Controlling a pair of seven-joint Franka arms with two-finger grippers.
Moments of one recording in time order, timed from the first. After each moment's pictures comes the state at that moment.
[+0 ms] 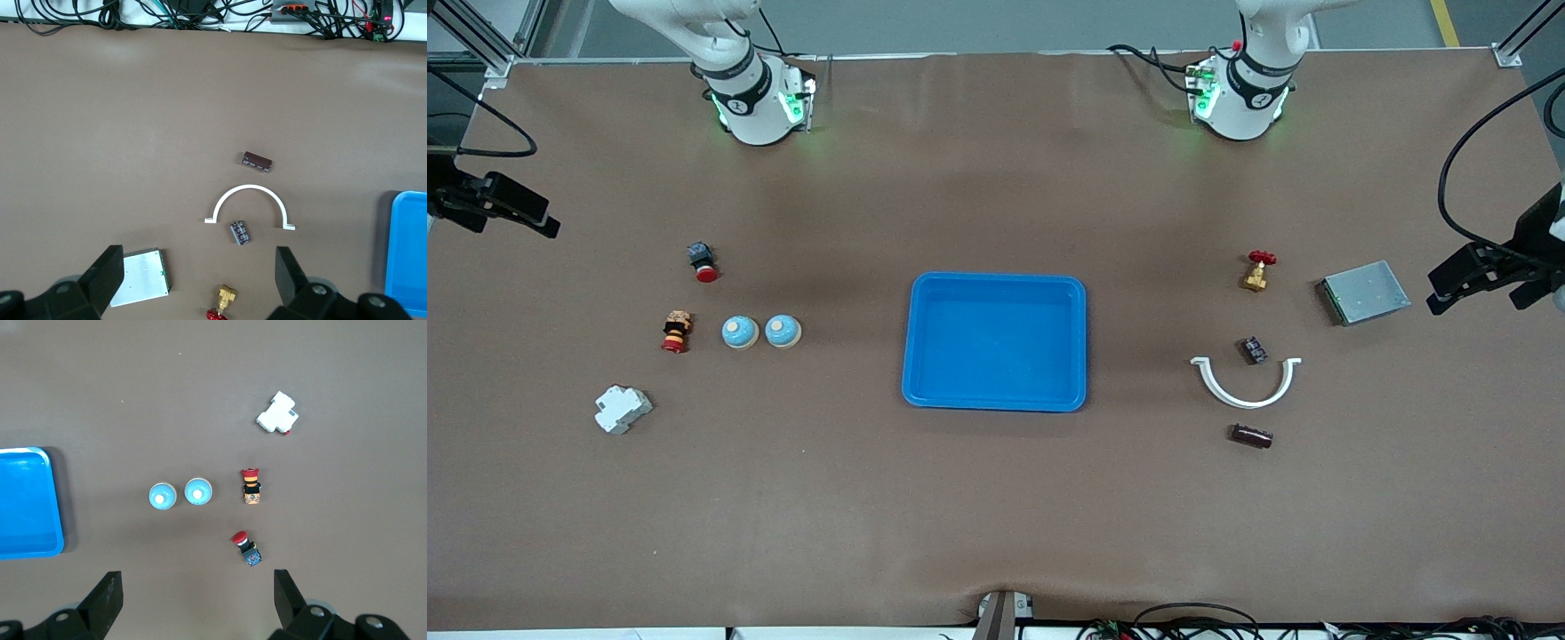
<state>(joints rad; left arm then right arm) 0.19 0.06 -0.20 -1.58 0.02 1.84 -0.07 -0.04 -0.06 -0.04 -1.63 0.04 1.55 0.04</state>
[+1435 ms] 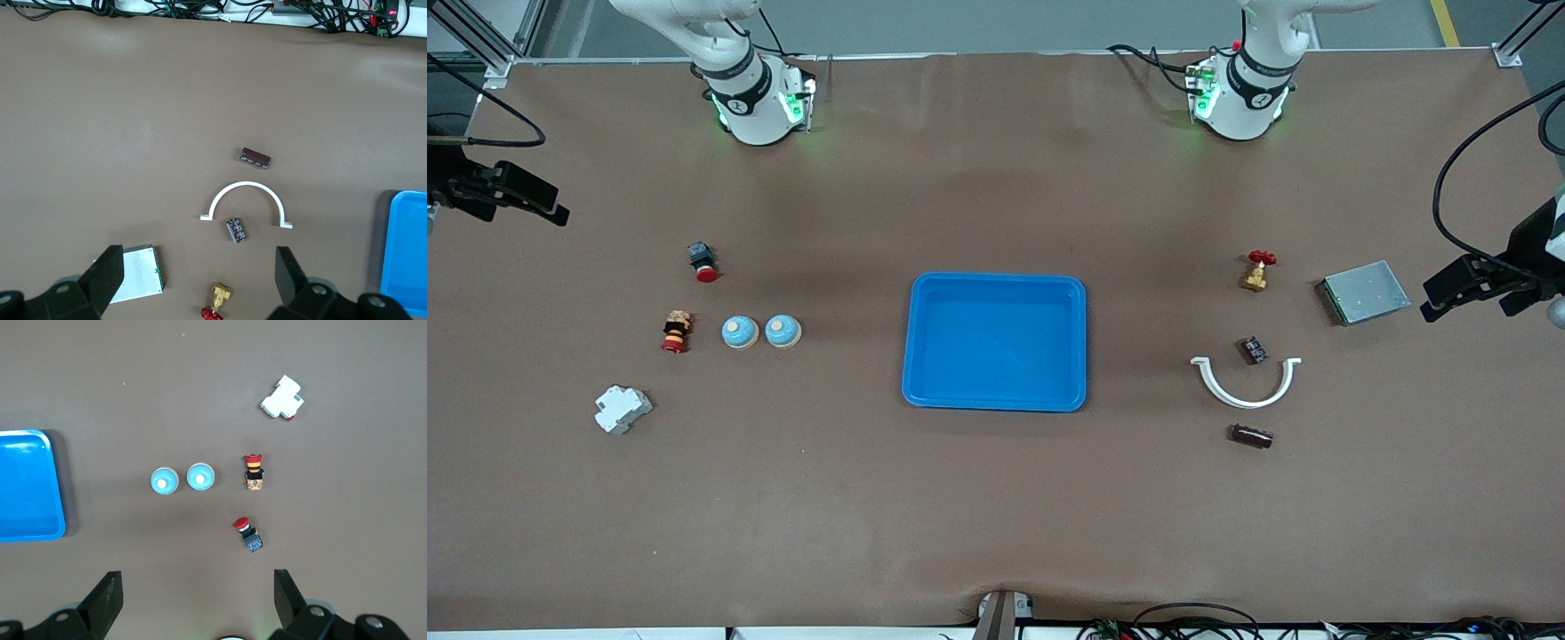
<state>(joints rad) -0.03 0.08 0.03 -1.58 -0.01 1.83 -0.06 -0.04 -0.07 -0.03 -1.63 0.04 1.50 0.04</state>
